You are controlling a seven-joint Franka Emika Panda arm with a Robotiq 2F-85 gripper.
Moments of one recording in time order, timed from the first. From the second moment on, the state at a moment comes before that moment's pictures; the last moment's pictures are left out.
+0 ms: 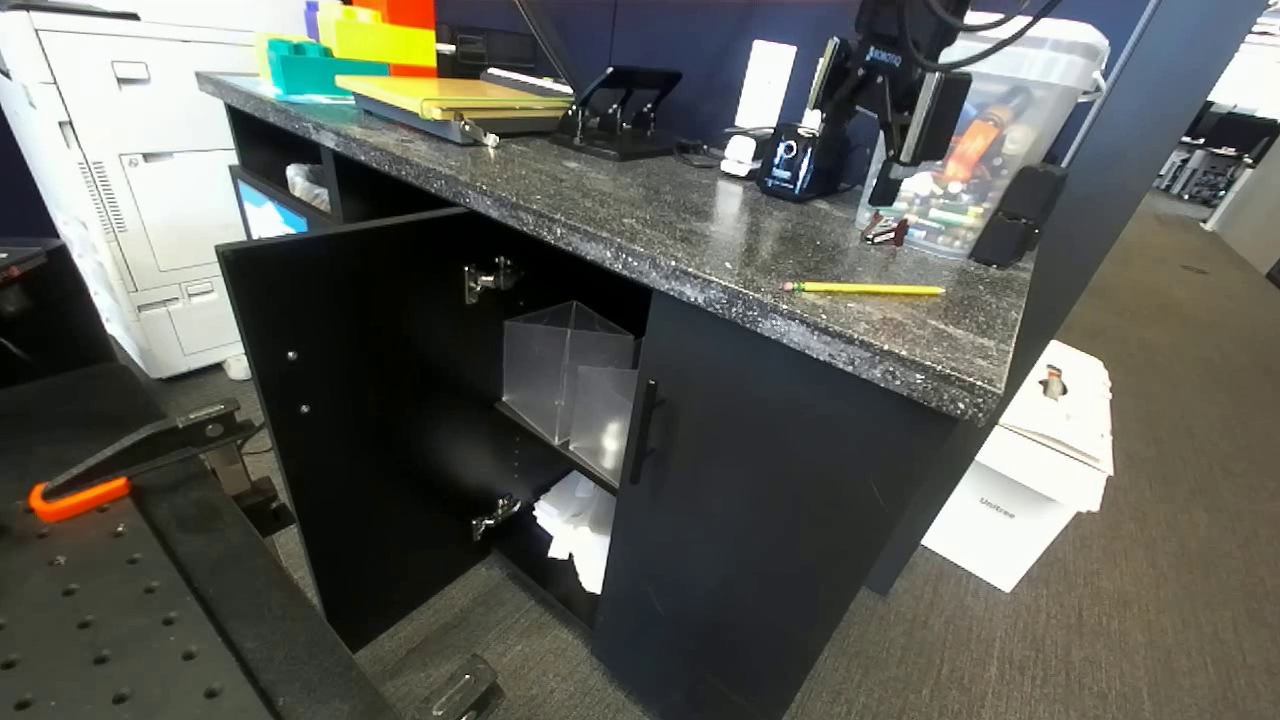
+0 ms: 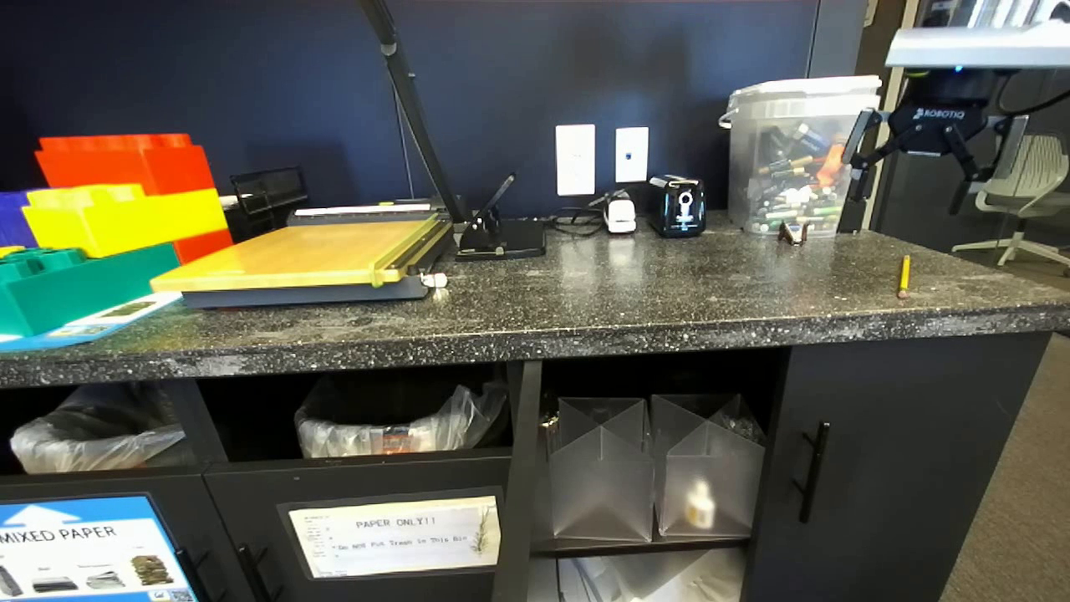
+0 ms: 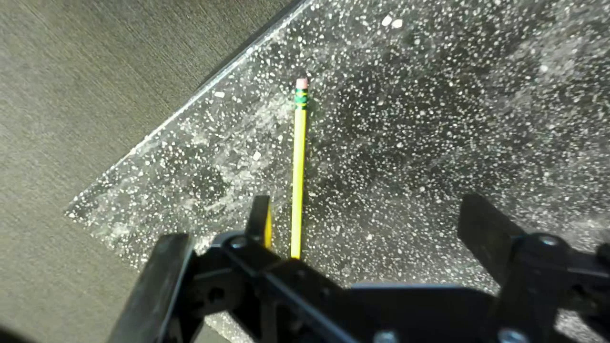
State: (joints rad) arm -0.05 0.90 -0.09 -1.03 0.12 2.04 0.44
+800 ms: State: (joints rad) arm -0.08 1.25 -0.10 -0.59 0.11 1.86 0.54
